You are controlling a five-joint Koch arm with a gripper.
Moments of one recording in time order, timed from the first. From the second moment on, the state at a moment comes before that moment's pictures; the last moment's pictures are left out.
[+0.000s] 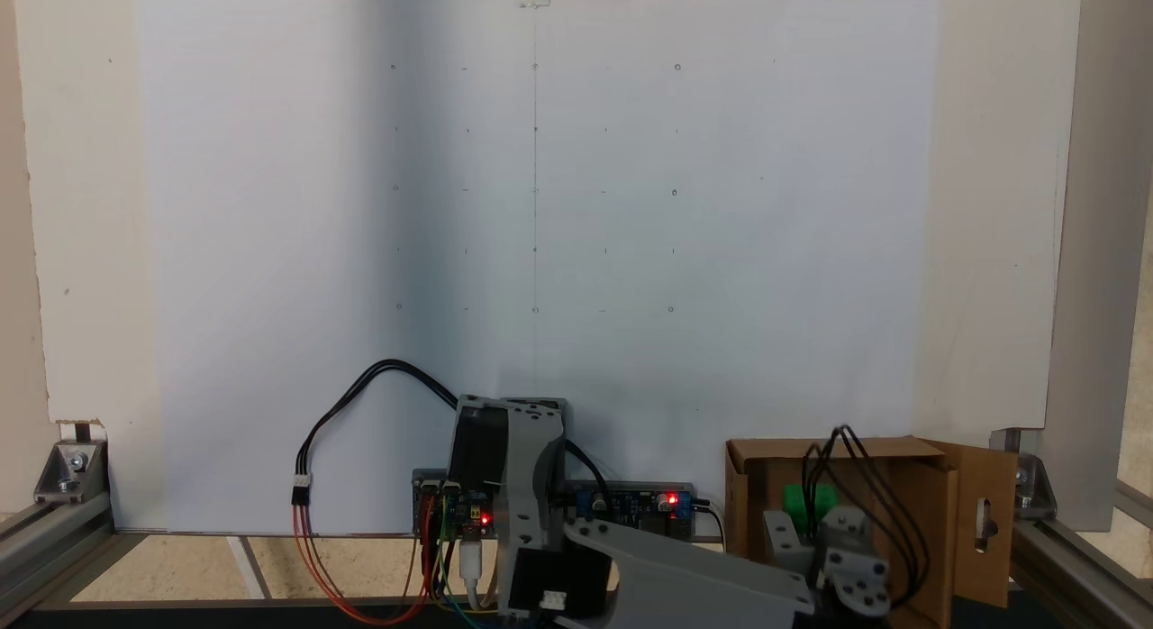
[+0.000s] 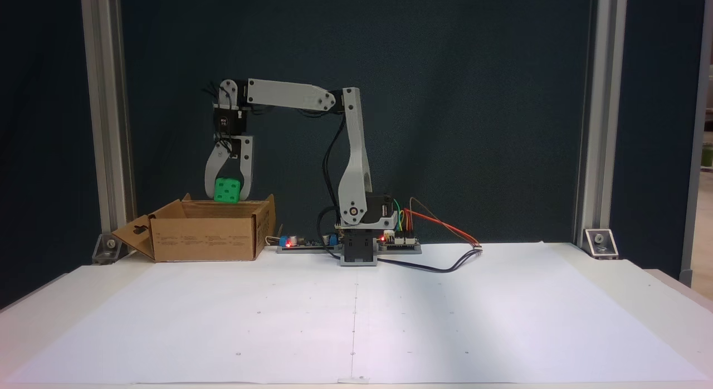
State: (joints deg) arm 100.7 83.1 75.1 59.4 -19.9
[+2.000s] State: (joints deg) arm 0.9 129.5 151.7 -22.1 8.2
